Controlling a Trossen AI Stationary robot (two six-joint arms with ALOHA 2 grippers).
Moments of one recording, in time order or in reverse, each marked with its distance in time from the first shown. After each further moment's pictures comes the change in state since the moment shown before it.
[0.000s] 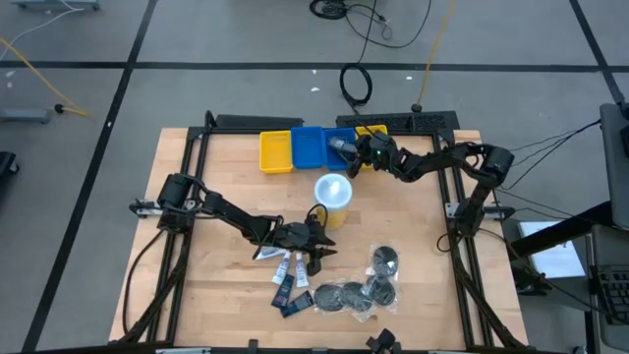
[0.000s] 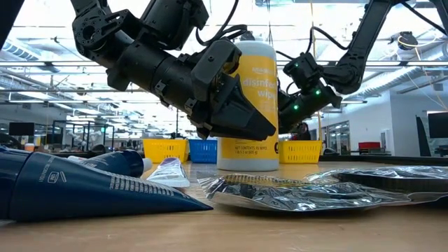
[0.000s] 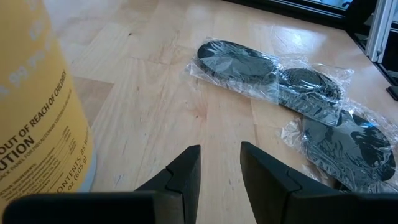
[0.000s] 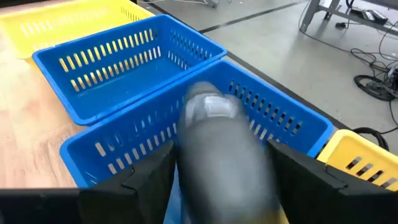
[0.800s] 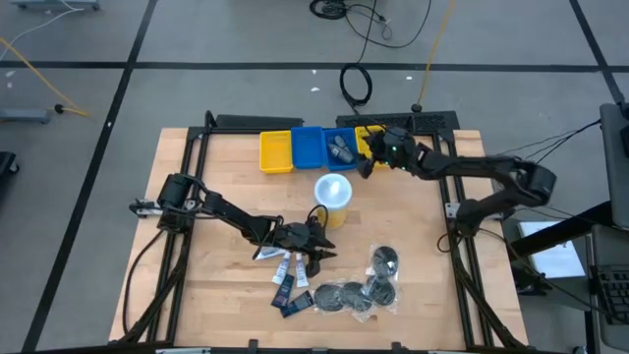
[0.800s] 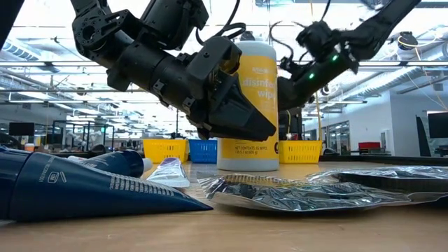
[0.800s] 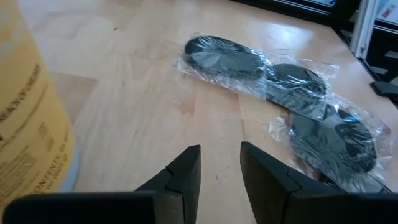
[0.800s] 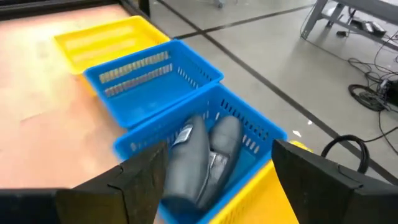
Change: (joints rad) left arm -0.003 0.000 0.000 -0.002 0.048 -0.005; right arm 0.040 -0.381 -0.001 -0.415 0.003 -0.044
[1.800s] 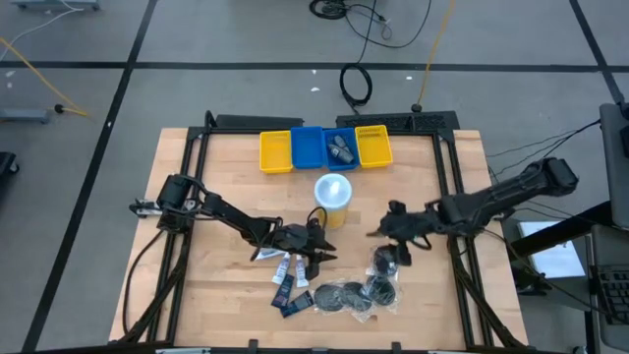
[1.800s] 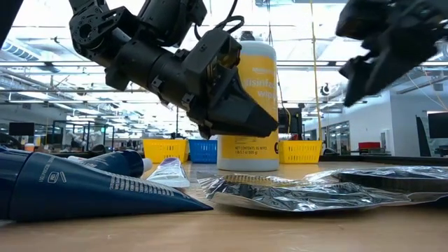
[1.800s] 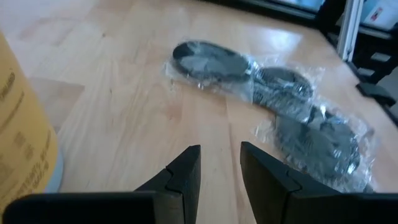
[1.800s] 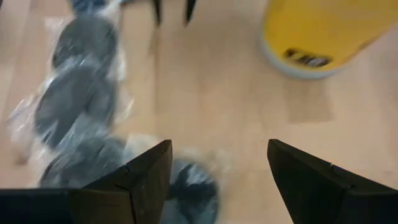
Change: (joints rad) left arm -0.012 0.000 0.000 0.030 0.005 0.006; right arm 0.835 -0.266 -0.005 -0.716 -0.002 0.362
